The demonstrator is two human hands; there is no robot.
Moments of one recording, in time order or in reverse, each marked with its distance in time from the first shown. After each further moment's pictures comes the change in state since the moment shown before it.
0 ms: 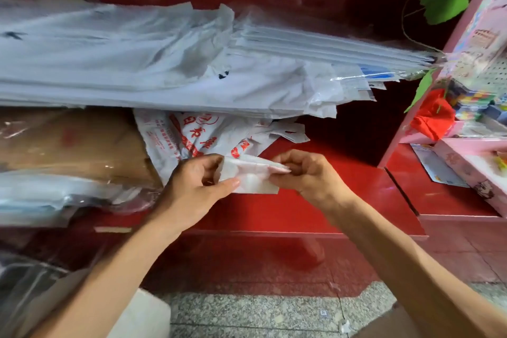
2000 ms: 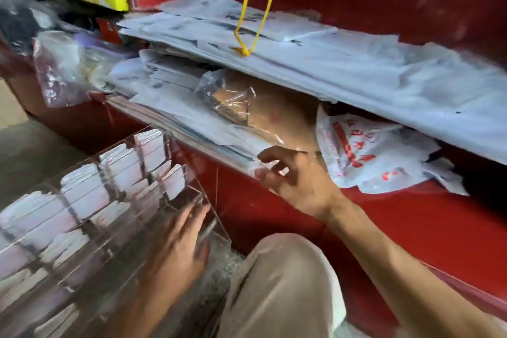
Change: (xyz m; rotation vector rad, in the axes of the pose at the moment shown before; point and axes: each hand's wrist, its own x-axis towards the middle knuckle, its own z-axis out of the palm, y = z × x) left_hand -0.245 -0.167 -0.176 0.851 0.550 -0.145; right_hand -0.003 -0.078 0.283 -0.658 -0.445 -0.495
